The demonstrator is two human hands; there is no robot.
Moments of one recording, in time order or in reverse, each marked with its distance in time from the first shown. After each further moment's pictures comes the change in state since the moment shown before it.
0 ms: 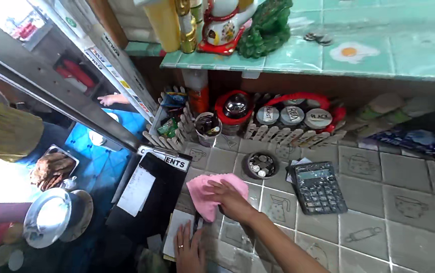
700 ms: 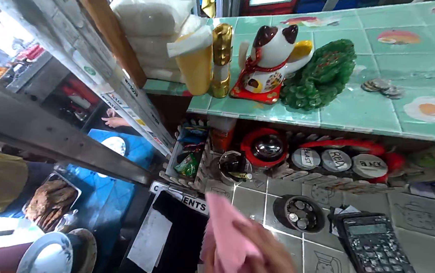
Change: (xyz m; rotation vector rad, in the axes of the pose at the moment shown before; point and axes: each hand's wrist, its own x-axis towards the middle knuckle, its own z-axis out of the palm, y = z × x) left_hand 0.135 0.063 -0.139 -1.281 -0.076 -0.076; right_hand 0.032 -0.117 -0.060 0.317 0.645 -0.036
